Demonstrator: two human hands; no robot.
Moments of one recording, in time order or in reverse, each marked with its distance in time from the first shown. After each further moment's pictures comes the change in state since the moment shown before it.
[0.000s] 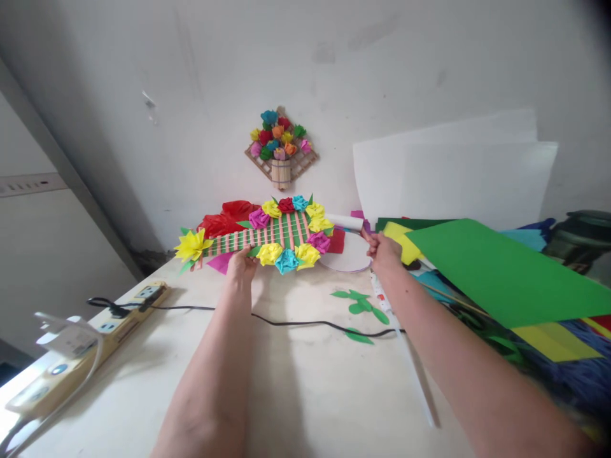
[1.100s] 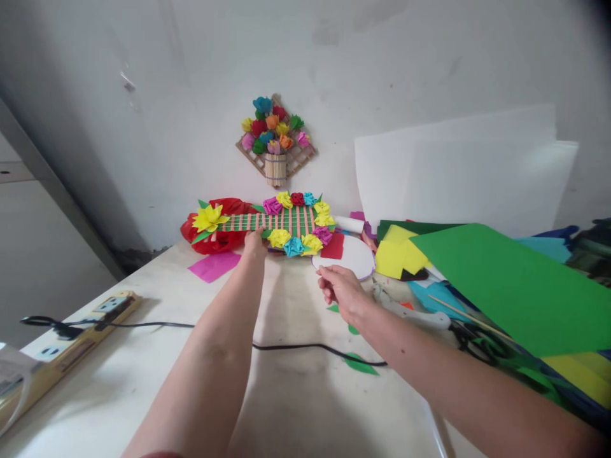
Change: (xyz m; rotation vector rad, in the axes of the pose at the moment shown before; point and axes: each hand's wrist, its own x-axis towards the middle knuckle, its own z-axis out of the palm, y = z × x) left_hand 0.091 -0.058 0.058 0.181 0.065 0.043; right_hand -0.086 0.042 0.014 -0.321 -0.585 0.243
